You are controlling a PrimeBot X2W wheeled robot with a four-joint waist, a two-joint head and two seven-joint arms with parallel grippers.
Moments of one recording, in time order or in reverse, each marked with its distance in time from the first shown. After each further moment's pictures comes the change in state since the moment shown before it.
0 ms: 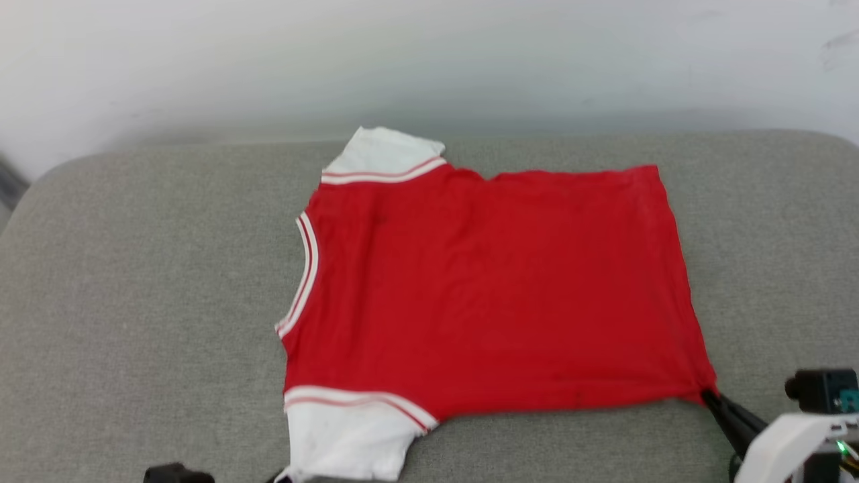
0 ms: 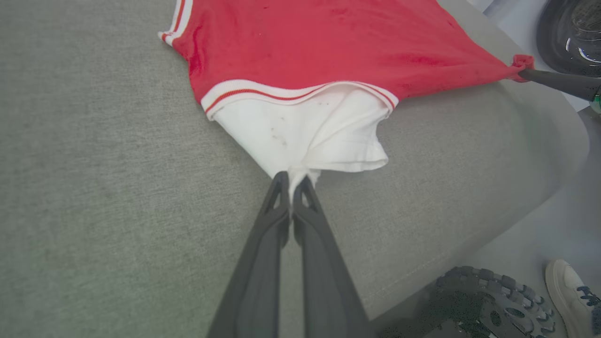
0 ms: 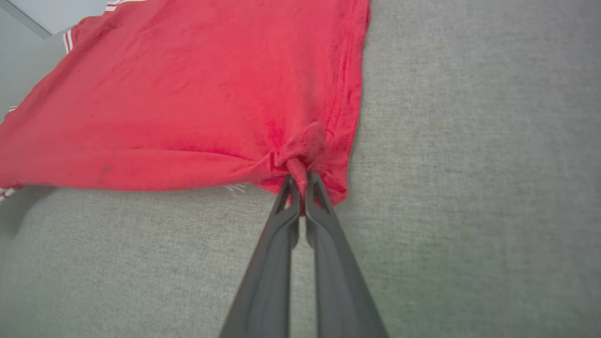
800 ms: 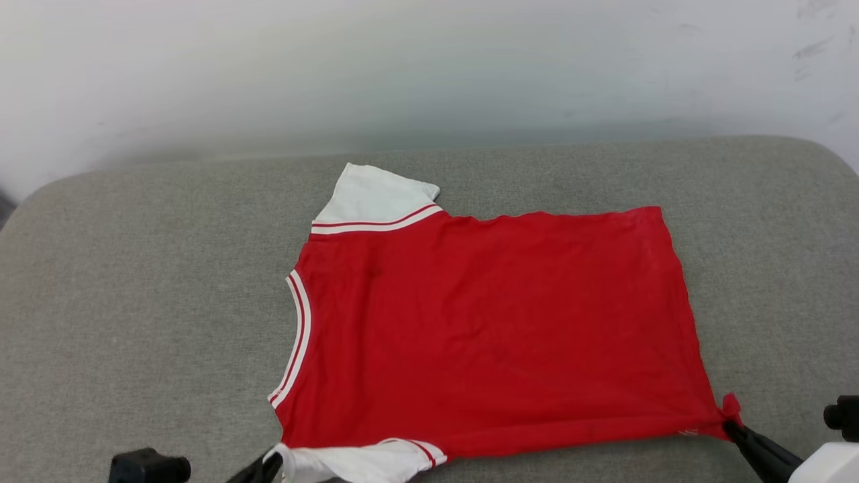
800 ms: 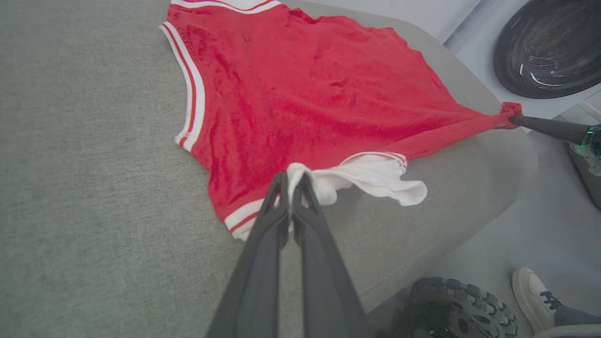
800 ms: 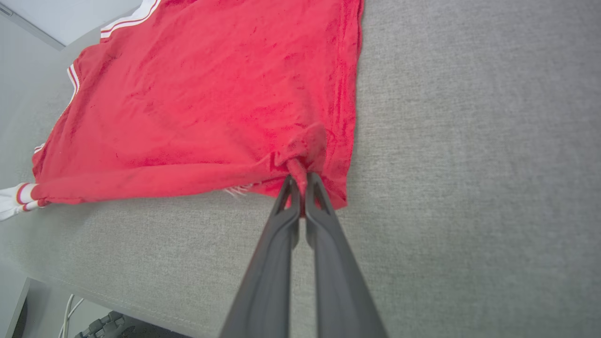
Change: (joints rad) left arm 0.082 0.069 0.049 -0.132 -0.103 -0.010 0.012; right arm 0.273 -0.011 -0.211 -0.327 0.049 0.000 0.240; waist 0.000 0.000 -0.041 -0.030
